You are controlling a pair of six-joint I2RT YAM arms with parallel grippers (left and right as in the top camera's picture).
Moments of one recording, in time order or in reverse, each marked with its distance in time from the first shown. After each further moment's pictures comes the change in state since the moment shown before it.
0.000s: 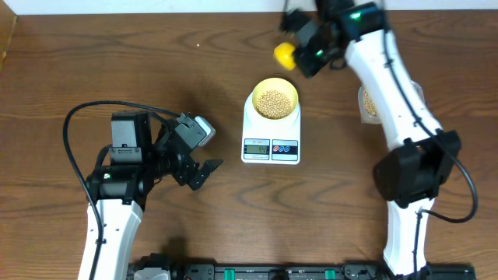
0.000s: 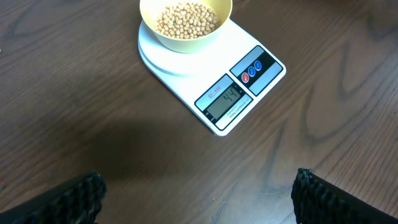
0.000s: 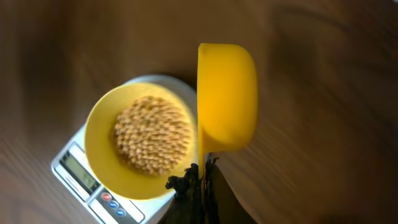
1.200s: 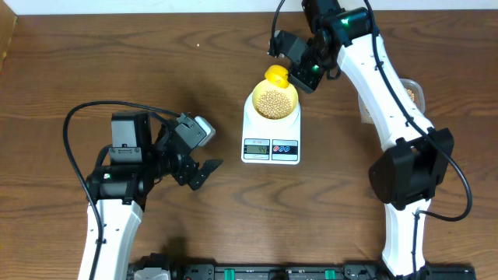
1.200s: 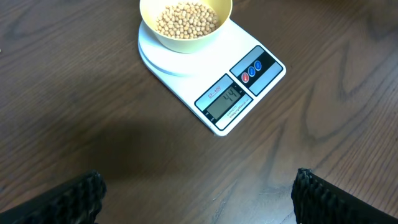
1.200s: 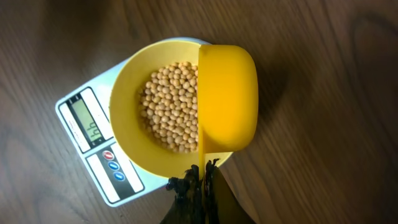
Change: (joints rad) left arm 0.000 0.000 0.000 0.000 0.000 0.000; right arm 0.057 0.000 -0.072 -0.065 -0.027 -0.320
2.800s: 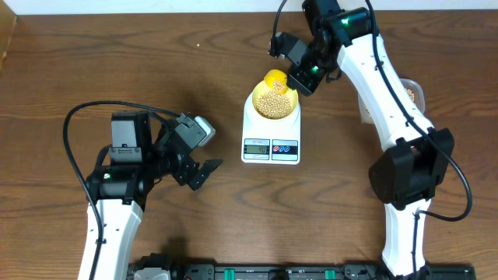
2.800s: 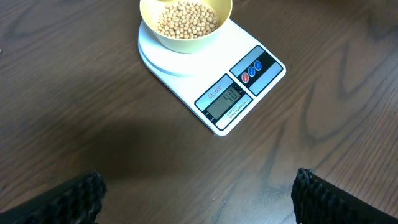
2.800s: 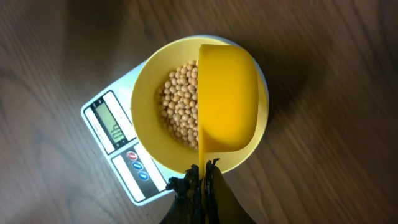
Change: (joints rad) left arm 0.000 0.000 0.000 0.000 0.000 0.000; right arm 0.000 0.000 0.000 -0.030 -0.049 0.074
